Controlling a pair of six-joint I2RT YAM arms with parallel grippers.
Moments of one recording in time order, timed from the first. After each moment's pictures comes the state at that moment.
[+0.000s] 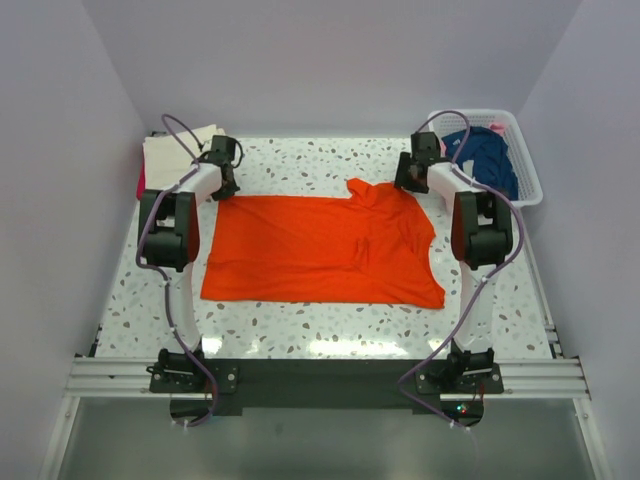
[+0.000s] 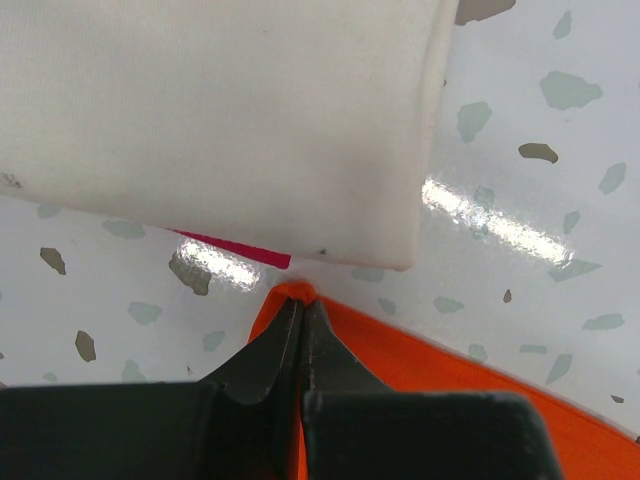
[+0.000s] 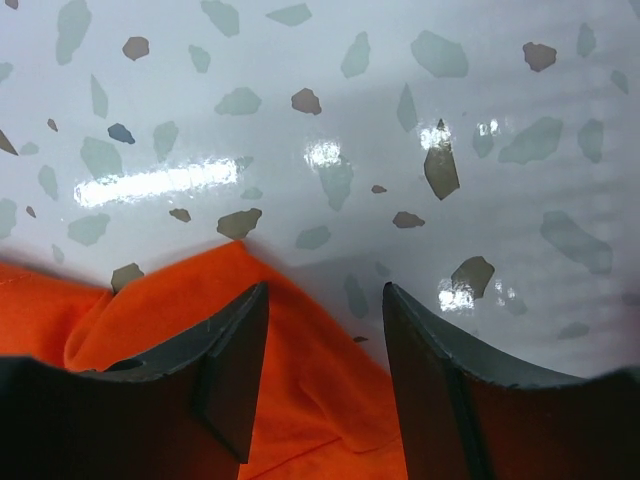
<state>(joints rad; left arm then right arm) -0.09 2.20 1.64 -0.47 -0.36 -0.45 0.13 2.24 1.70 -0.35 0.10 0.29</state>
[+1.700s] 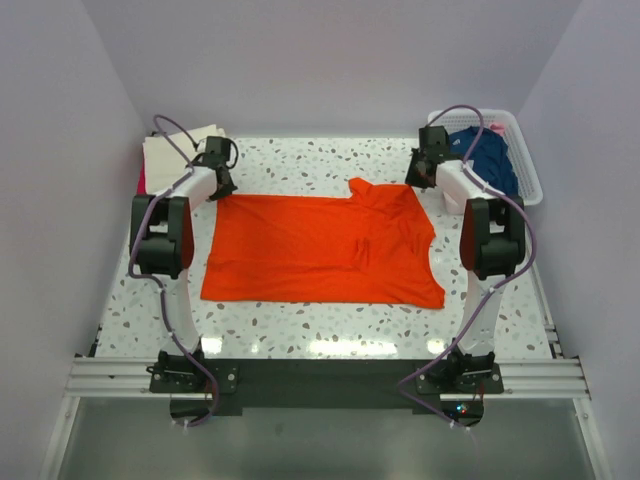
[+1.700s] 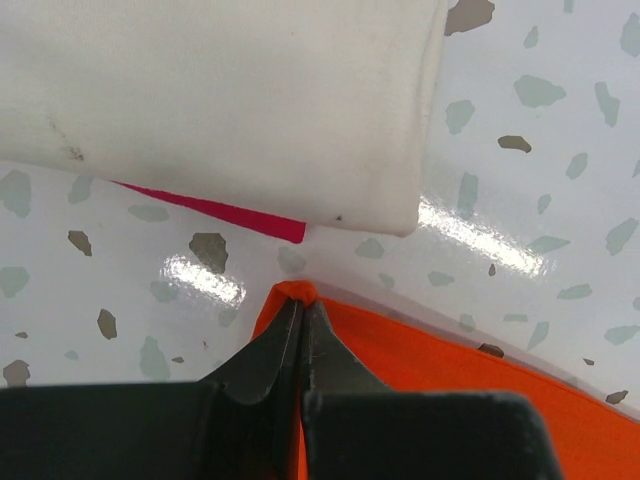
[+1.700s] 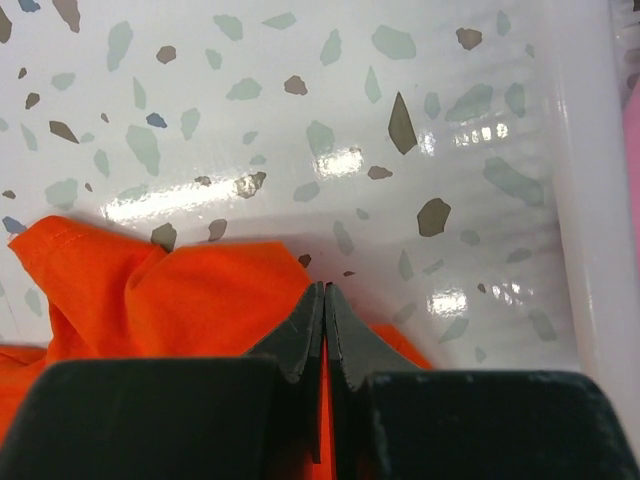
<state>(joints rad) -0.08 2.11 1.55 -0.40 -0.34 -0.45 0.12 2.10 1.64 -0.40 0.11 0.35</state>
